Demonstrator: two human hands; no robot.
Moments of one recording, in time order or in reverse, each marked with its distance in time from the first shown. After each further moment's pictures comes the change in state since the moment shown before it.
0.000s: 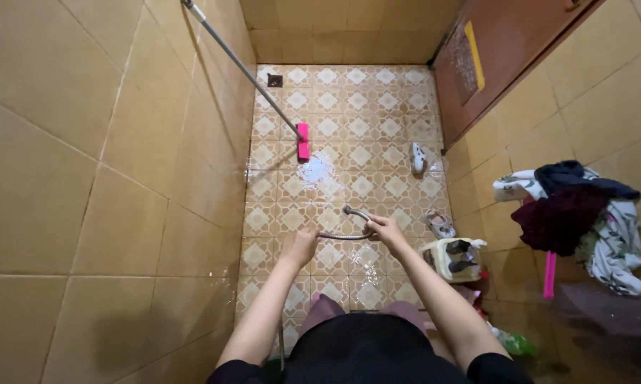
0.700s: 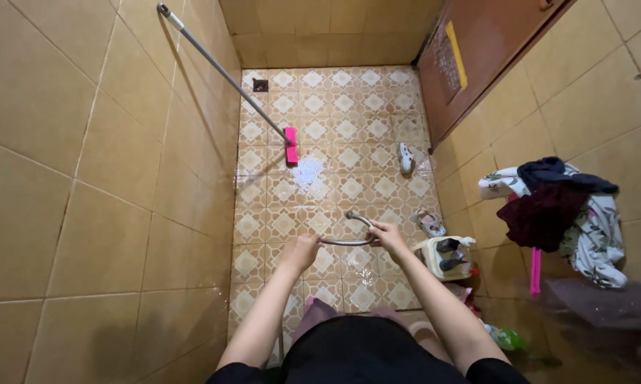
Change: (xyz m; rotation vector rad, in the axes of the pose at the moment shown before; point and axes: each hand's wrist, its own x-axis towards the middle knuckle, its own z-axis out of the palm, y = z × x) left_hand 0.013 0.029 0.003 -0.080 -0.069 0.010; right_hand 0.014 0.039 -0.043 0.096 0.009 0.042
